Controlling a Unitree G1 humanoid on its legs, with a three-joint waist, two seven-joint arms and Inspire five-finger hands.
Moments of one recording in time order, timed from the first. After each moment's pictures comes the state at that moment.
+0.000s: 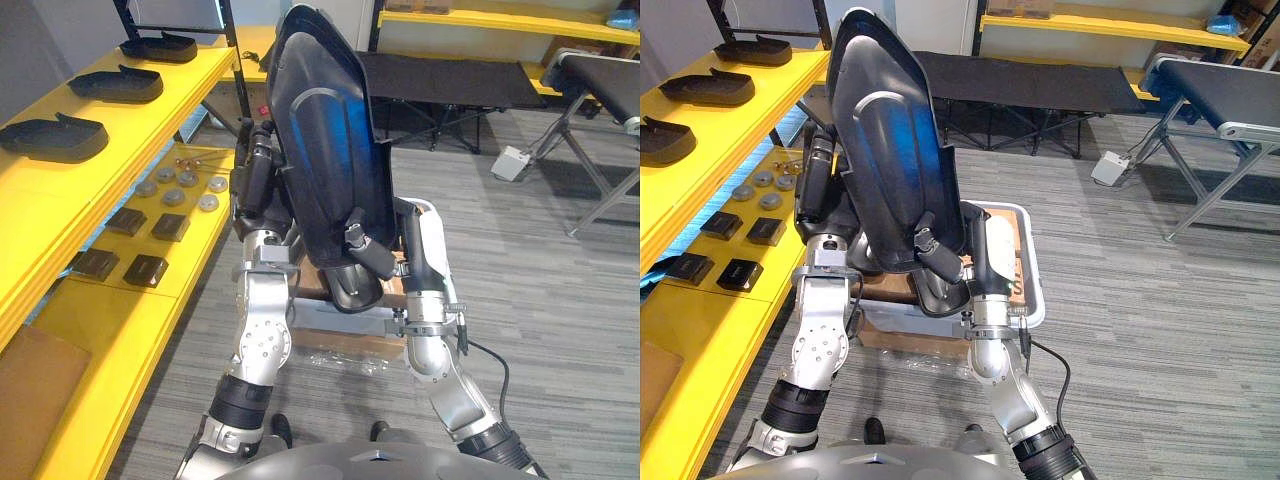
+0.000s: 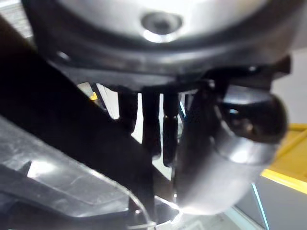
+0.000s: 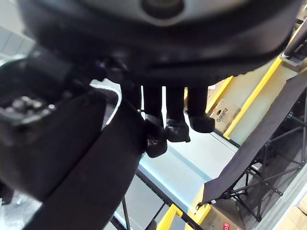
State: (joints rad) left arm -0.19 -0.04 -0.25 -0.15 -1.02 -0.32 0.22; right arm 0.04 -0.17 0.37 -0.08 -0.57 -0.13 -0.55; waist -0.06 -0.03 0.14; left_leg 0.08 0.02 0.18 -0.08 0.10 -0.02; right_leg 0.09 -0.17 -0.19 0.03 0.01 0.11
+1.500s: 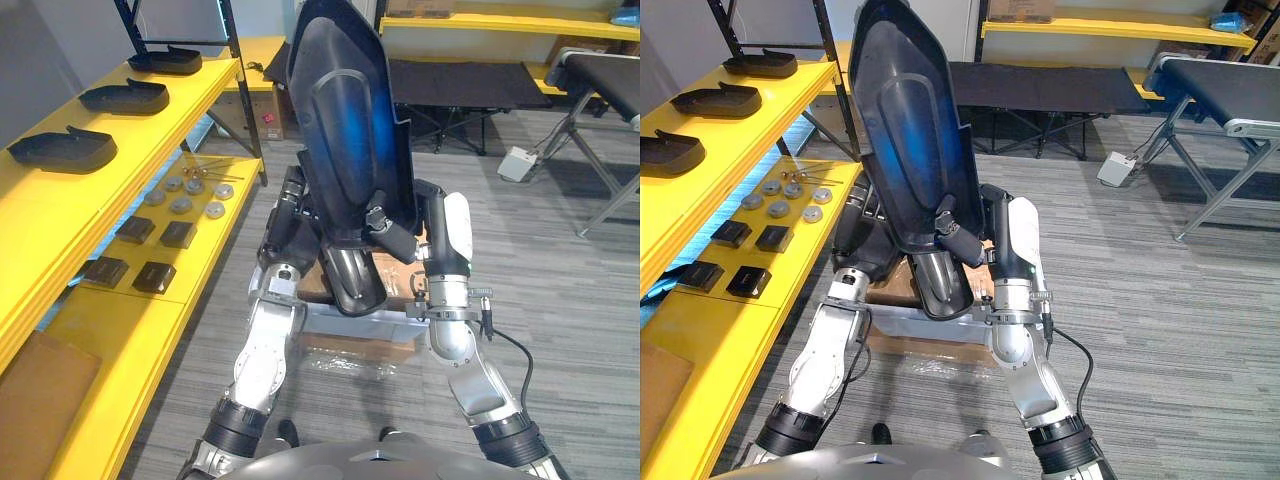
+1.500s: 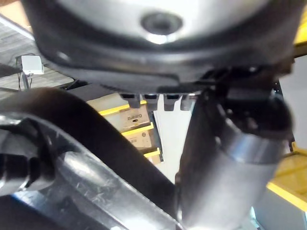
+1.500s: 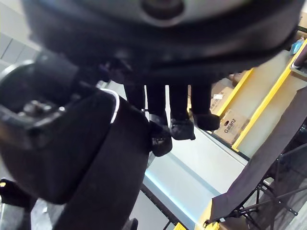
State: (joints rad) left arm -0.06 -0.01 -0.29 -0.09 -1.31 -0.20 0.06; right arm 0.00 -0.21 0.24 -0.13 -0.55 -0.13 -0.47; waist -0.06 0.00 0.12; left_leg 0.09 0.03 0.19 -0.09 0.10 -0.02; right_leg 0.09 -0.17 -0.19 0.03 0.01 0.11
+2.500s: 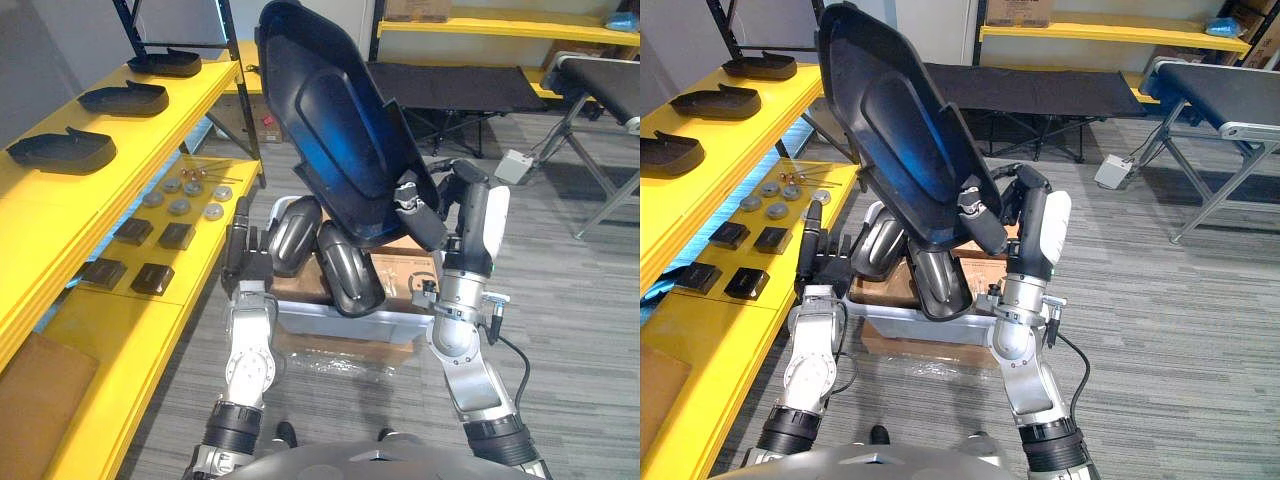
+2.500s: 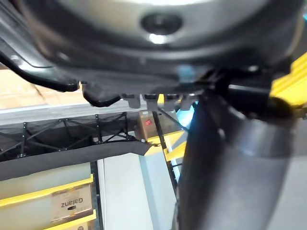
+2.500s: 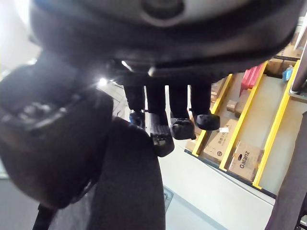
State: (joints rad) left arm -0.04 -0.06 -0.13 0.04 -1.24 -0.33 0.38; right arm 0.01 -0.11 0.15 -0.17 -0.50 -0.21 -0.60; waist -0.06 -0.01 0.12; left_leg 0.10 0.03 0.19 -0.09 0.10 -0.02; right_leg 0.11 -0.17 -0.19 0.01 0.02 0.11
